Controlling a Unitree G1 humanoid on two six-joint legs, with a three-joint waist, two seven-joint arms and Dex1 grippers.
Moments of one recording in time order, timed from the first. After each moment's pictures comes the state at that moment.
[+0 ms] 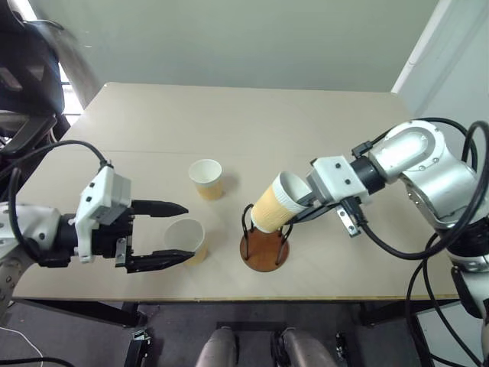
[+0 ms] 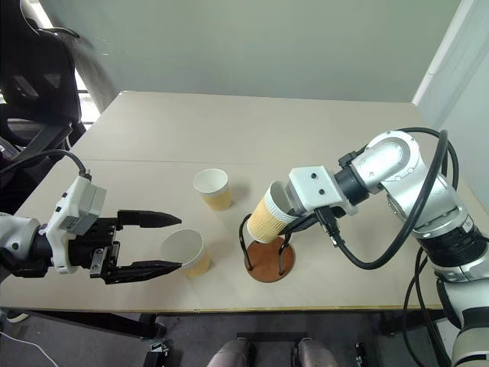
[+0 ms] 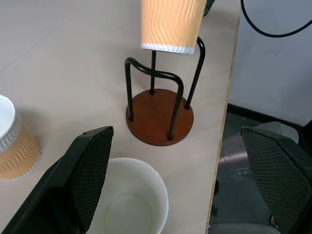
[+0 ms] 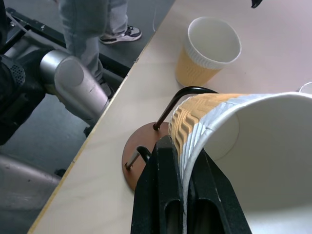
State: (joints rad) left arm -0.03 1.11 0.48 -0.52 -0.85 0.73 -1.19; right arm -0.95 -0.80 0.39 -0.28 0.31 0.44 1.51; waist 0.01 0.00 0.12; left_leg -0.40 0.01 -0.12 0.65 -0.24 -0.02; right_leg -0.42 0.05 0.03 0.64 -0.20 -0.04
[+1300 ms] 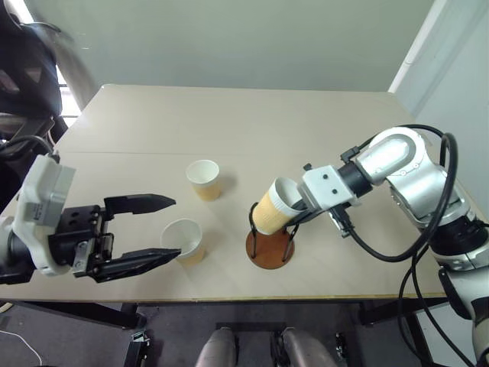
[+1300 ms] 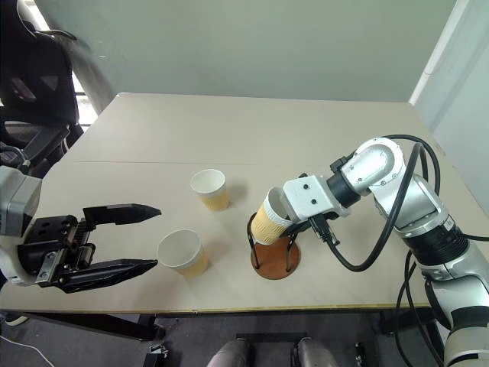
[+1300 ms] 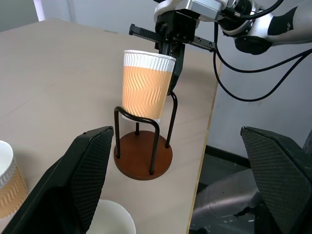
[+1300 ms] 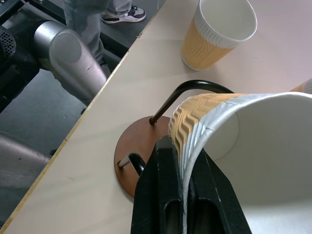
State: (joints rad) left arm 0.07 1.06 0.74 -0.55 -1.11 0.80 -1.17; right arm -0.93 -0.75 0.42 -0.21 0.18 0.33 1.56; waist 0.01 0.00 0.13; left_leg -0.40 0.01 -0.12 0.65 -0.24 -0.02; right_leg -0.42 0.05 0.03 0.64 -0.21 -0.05
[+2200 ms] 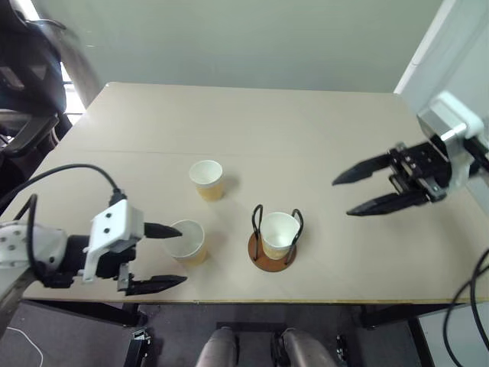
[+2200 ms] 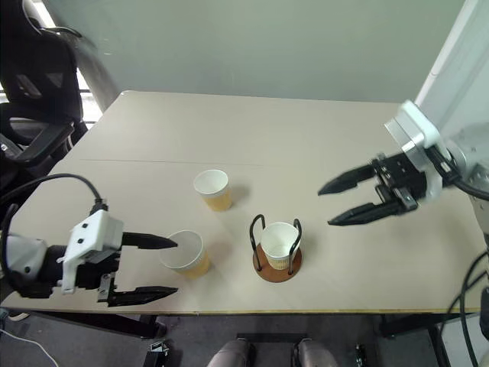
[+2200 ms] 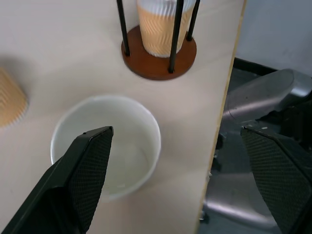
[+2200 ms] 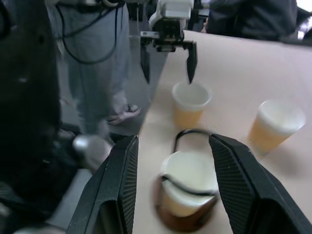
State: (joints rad) left arm 0.09 1.15 0.39 -0.54 -0.66 0.57 -1.20; right arm -0.71 -1.01 -0.03 -0.19 0.76 0.69 1.57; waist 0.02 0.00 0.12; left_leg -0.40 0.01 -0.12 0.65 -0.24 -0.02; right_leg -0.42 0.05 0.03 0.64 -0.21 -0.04
